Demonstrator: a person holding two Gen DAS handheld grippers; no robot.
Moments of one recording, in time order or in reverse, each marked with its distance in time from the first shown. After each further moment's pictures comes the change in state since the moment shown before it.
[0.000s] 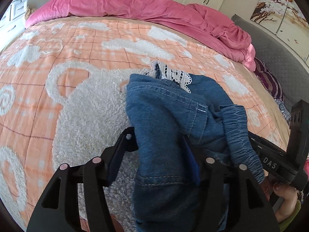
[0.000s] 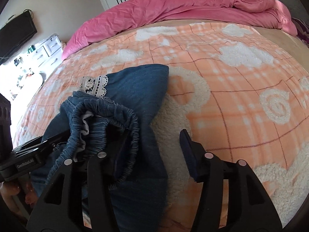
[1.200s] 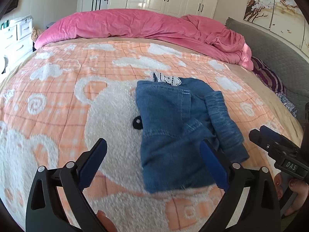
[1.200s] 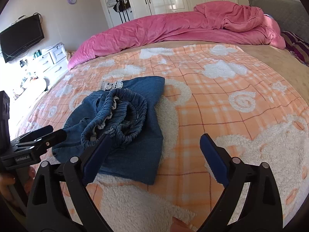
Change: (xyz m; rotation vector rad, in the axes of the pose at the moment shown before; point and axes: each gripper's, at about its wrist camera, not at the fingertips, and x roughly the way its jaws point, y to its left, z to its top) left arm -0.071 -0.016 -0.040 0.083 -0.116 0.062; right arm -0.082 0.003 -0.040 -0.027 -0.149 -0.017
